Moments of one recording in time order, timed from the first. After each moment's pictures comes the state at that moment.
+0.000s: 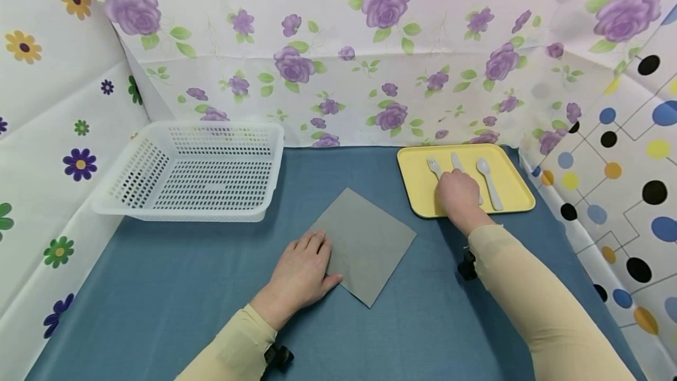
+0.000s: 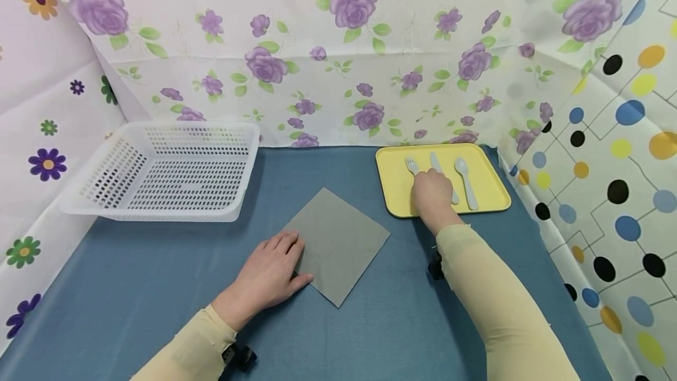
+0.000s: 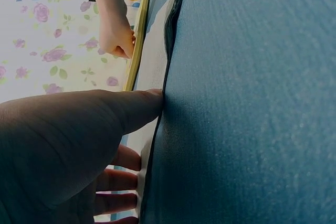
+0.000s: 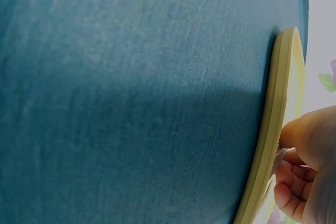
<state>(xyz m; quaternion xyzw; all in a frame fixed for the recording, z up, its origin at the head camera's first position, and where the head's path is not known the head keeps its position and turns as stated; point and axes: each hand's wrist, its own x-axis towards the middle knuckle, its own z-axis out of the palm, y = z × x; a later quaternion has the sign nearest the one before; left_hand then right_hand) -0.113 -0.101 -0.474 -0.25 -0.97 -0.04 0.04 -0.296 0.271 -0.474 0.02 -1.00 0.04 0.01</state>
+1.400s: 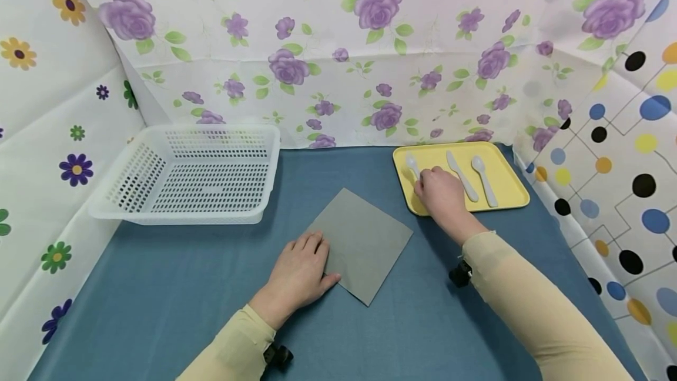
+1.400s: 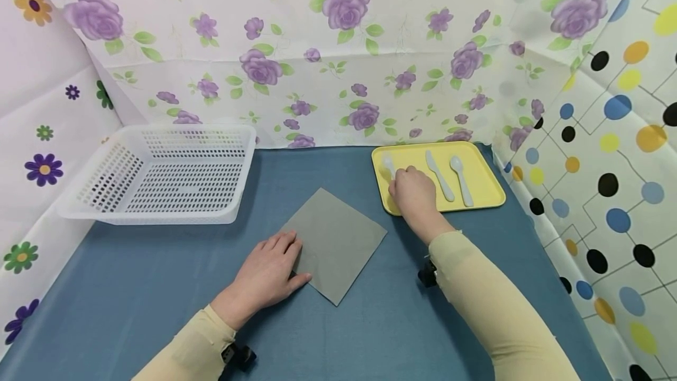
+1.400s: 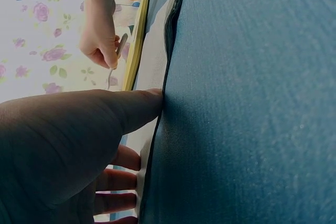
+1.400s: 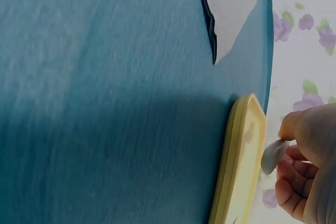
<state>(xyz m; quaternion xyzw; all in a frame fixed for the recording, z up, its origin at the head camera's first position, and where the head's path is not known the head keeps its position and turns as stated) -0.114 -0.101 -0.476 -0.25 -0.97 -0.04 0.05 -0.267 0.238 -0.462 0.10 -0.98 0.09 0.15</state>
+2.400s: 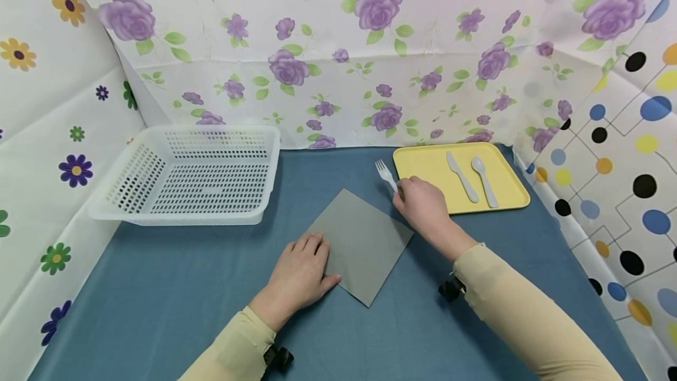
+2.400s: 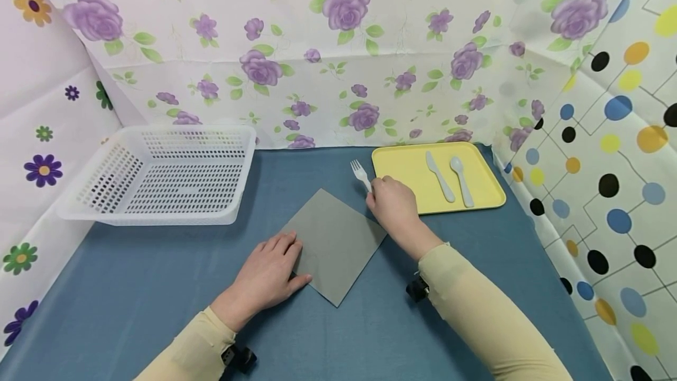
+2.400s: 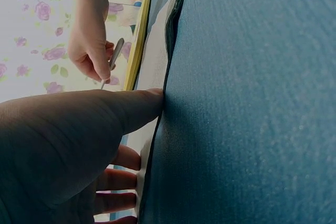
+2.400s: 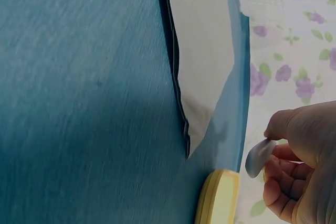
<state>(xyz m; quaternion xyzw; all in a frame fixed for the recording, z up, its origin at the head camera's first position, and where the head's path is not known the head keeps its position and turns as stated) -0.114 -0.100 -0.476 -0.25 -0.97 -0.04 0.05 -0.238 0.191 -0.450 0.14 -0.98 0.13 0.11</state>
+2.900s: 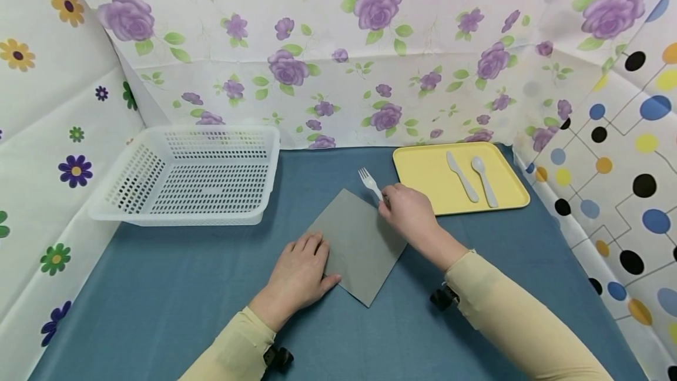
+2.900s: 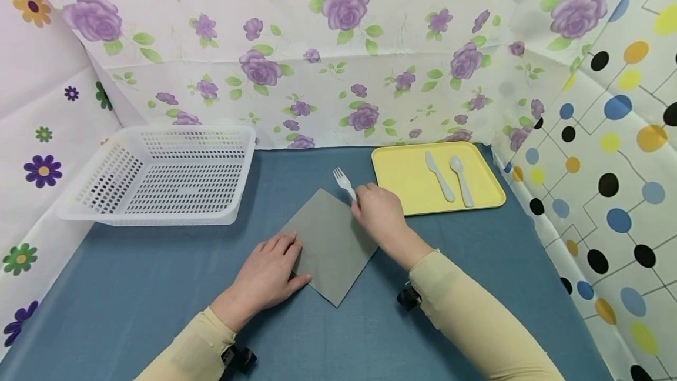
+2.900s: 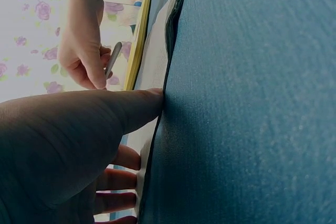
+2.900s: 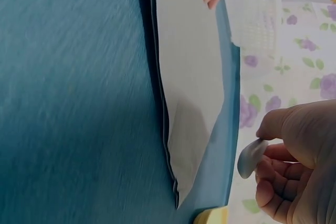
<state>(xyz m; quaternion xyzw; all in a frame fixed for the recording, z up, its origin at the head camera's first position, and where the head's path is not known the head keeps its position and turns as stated) -0.113 -0.100 -0.475 -0.24 -0.97 -0.05 0.04 -0.222 0.164 -0.446 0.18 -0.97 0.13 0.11</state>
